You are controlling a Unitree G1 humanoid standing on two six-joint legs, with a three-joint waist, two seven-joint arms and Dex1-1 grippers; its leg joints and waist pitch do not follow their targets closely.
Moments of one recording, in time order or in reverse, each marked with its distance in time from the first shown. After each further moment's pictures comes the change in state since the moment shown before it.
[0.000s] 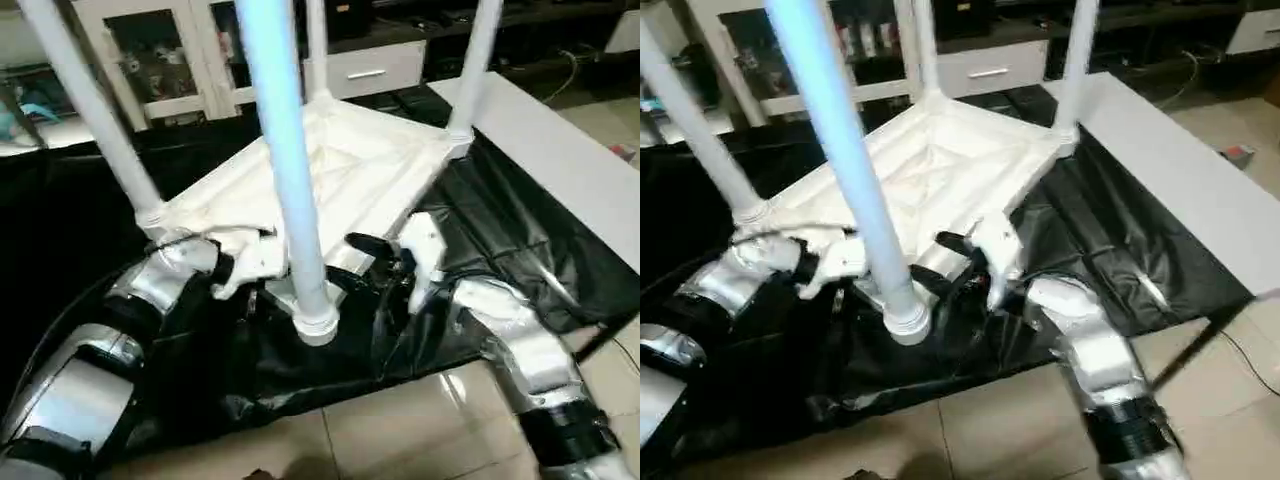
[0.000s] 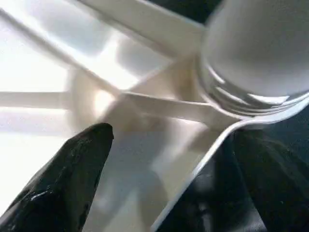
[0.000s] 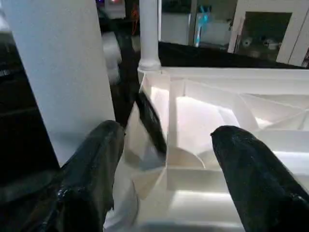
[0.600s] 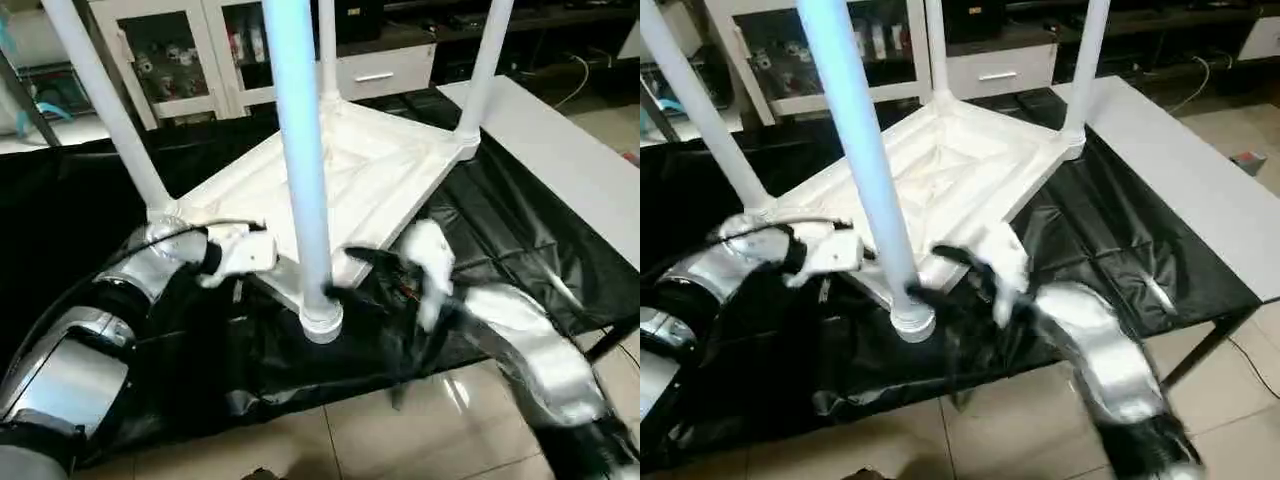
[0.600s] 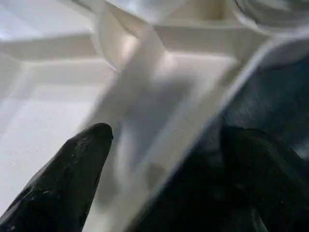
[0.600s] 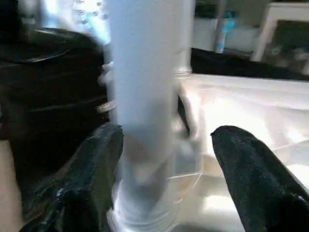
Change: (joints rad) left arm -0.050 0.022 -0.081 0.138 0.170 -0.104 0.114; right arm -0.019 0.019 0.056 -0.076 -0.027 0.038 -0.018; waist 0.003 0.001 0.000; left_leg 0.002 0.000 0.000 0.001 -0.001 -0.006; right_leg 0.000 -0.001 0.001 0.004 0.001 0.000
